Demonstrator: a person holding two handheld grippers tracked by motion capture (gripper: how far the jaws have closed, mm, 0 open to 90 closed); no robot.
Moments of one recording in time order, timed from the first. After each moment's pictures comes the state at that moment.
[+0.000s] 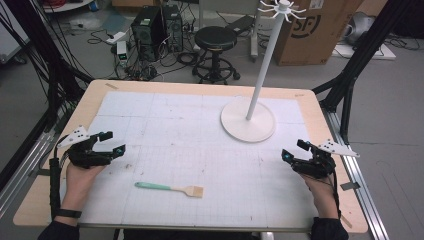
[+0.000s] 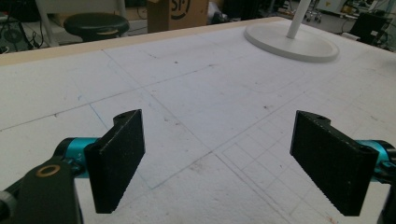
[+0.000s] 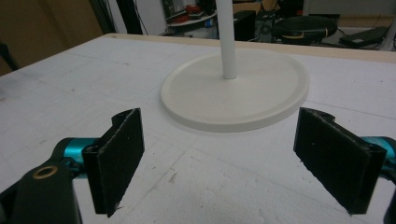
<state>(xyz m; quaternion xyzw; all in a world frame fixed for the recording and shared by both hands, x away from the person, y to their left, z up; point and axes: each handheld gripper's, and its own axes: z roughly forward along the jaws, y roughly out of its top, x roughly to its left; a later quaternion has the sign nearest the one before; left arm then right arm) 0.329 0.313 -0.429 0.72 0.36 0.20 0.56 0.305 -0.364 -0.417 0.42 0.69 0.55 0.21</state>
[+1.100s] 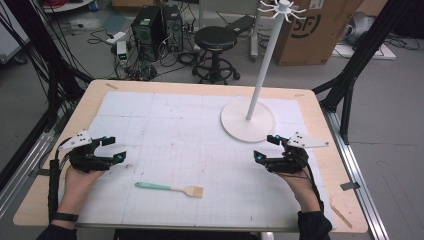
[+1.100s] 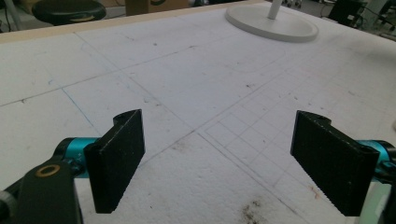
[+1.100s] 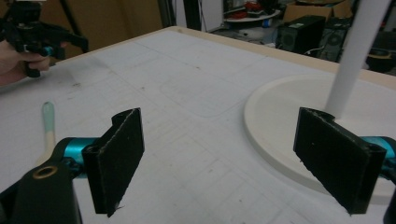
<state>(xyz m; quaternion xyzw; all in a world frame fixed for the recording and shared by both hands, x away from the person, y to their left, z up) 0.326 0.314 -0.440 0.74 0.34 0.17 0.55 0.316 -0.286 -0.398 0.31 0.75 0.57 0.16</state>
